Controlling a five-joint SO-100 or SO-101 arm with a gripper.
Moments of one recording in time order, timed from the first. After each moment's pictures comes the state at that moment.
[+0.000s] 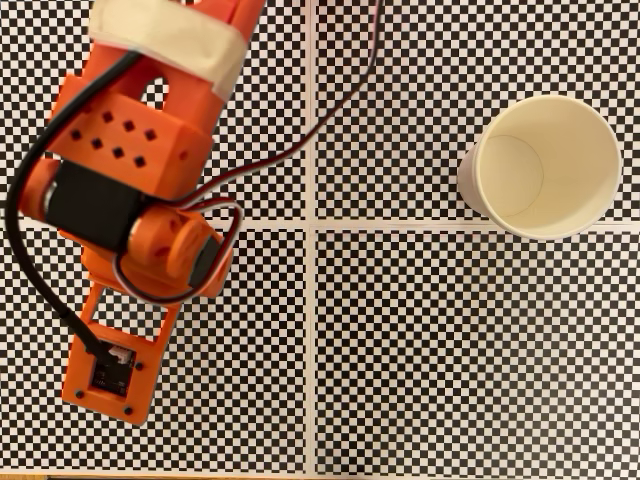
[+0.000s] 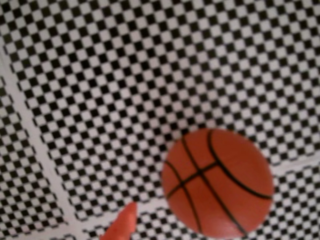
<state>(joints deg) 19.2 64.6 64.5 74.9 -94.3</state>
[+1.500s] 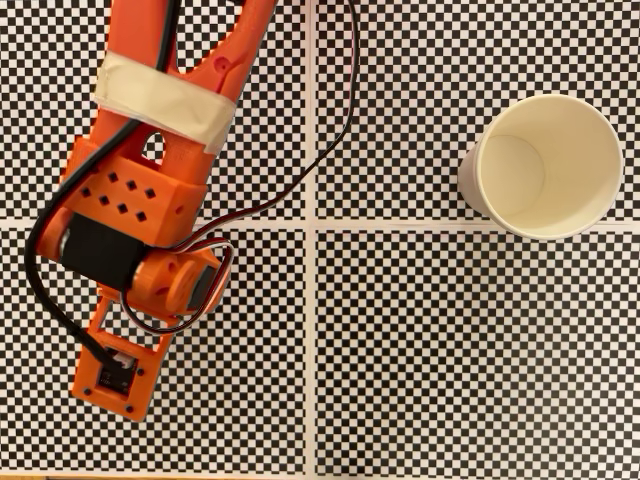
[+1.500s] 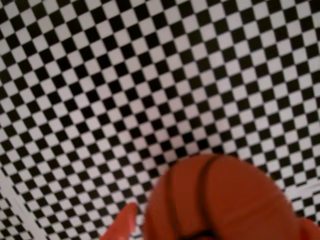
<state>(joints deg) 20.7 51.3 54.3 75.3 -91.1</state>
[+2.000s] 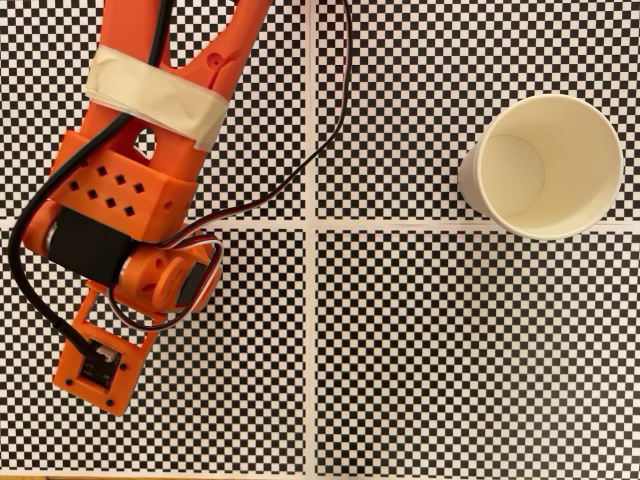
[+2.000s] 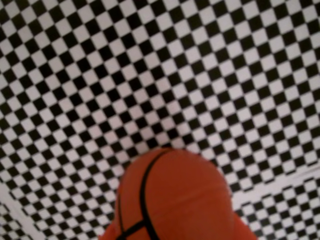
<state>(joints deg) 21.4 51.3 53.9 76.4 -87.9</state>
